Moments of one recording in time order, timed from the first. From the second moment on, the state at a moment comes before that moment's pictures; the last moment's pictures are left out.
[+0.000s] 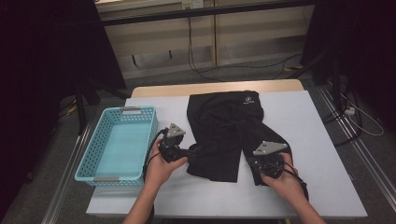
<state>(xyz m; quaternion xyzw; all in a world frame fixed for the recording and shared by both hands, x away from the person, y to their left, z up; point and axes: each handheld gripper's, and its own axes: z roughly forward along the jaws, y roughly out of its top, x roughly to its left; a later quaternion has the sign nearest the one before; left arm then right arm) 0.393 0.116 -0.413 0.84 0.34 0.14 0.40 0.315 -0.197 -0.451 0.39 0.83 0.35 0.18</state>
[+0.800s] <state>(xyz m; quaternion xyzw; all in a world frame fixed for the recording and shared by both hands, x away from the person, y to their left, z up) 0.393 0.114 -0.412 0.84 0.34 0.14 0.40 0.313 -0.263 -0.443 0.49 0.77 0.33 0.26</state>
